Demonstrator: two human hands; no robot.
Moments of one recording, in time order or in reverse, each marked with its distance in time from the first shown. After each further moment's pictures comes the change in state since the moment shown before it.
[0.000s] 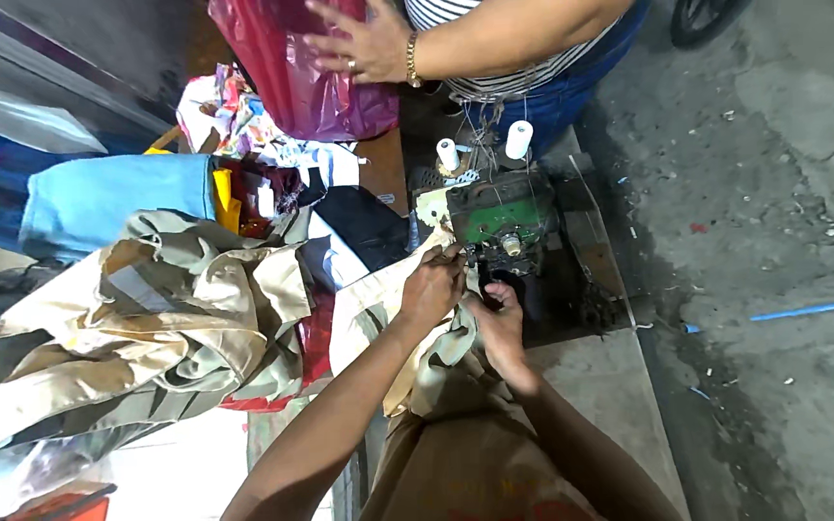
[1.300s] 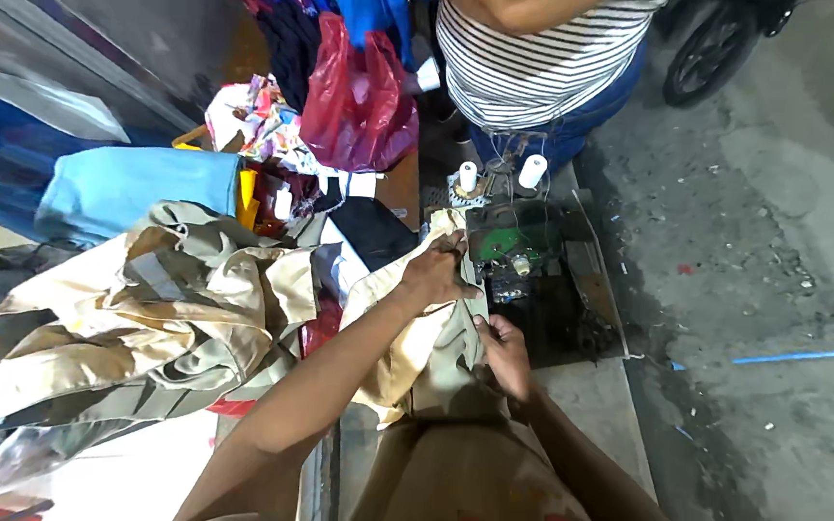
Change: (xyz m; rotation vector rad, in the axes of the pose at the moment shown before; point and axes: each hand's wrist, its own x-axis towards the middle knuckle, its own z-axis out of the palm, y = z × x) left_hand 0.039 -0.009 -0.044 0.067 -0.340 -0.138; right_hand -0.007 -0.002 -0.022 -0.237 -0.266 0.017
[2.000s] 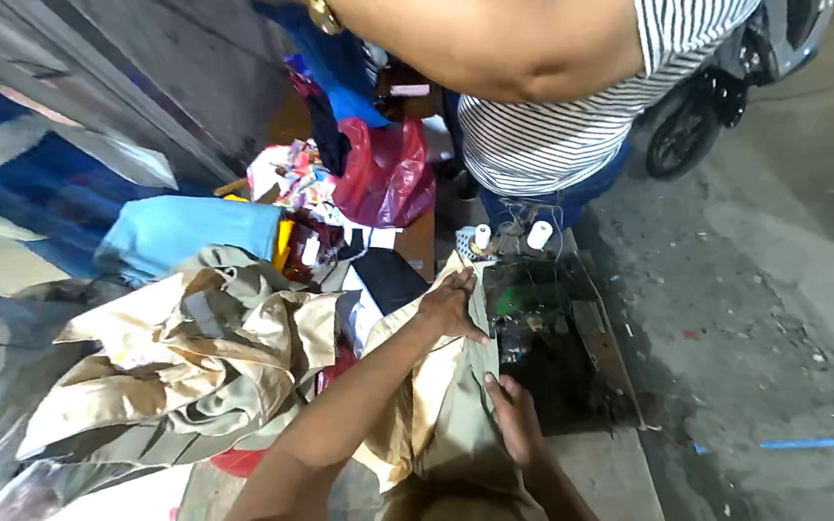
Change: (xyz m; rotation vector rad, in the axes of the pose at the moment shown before) left_hand 0.021 -0.012 -0.022 0.000 -0.033 0.015; right_hand -0.003 0.011 0.008 -0.047 0.059 -0.016
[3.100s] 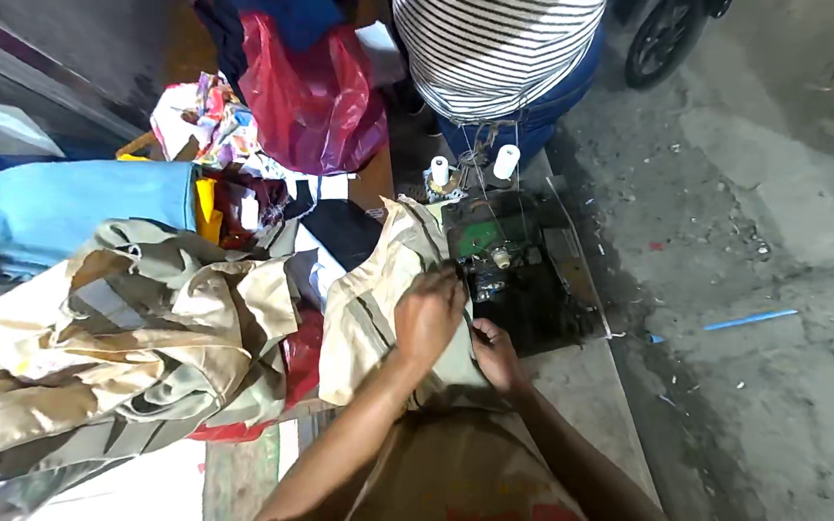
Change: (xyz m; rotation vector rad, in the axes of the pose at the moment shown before) left_hand -0.076 0.046 0.064 -0.184 0.713 0.066; right_hand 0.000 -0.003 -0.013 -0.066 -0.084 -0.055
